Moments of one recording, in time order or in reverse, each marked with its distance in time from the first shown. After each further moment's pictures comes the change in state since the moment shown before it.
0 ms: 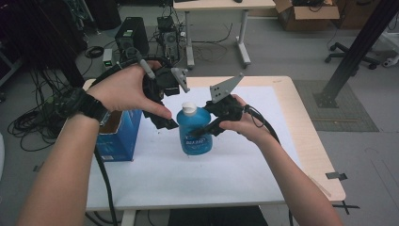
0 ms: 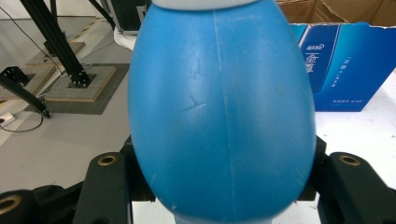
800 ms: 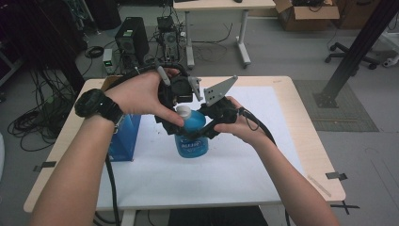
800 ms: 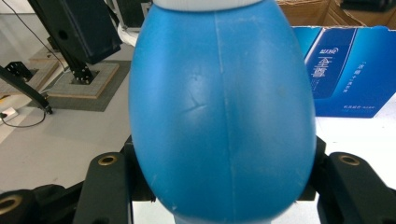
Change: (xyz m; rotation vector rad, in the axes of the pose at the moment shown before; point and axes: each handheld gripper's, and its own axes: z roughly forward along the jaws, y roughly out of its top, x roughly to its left) left arm -0.006 0.020 0.021 0.039 -0.056 0.053; right arm 0.005 0.005 0.012 0.007 0.016 -0.018
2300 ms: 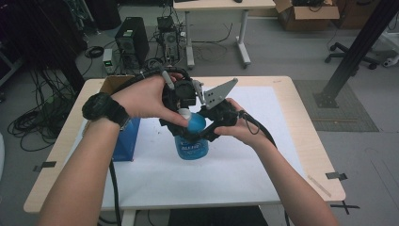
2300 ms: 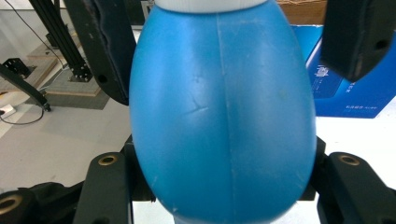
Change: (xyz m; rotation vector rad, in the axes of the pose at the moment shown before) left arm 0.000 0.002 0.012 0.008 -0.034 -0.033; right arm 0.006 -0.001 0.001 0.006 -0.006 -0.012
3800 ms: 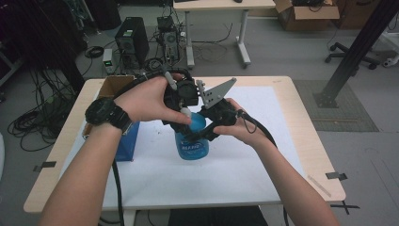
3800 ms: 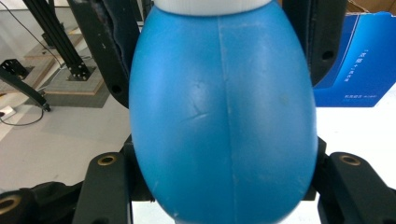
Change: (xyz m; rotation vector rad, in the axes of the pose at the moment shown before) left arm -0.001 0.005 0.000 0.033 -0.001 -0.029; right arm -0.003 -0.001 0.001 0.025 -0.008 0.035
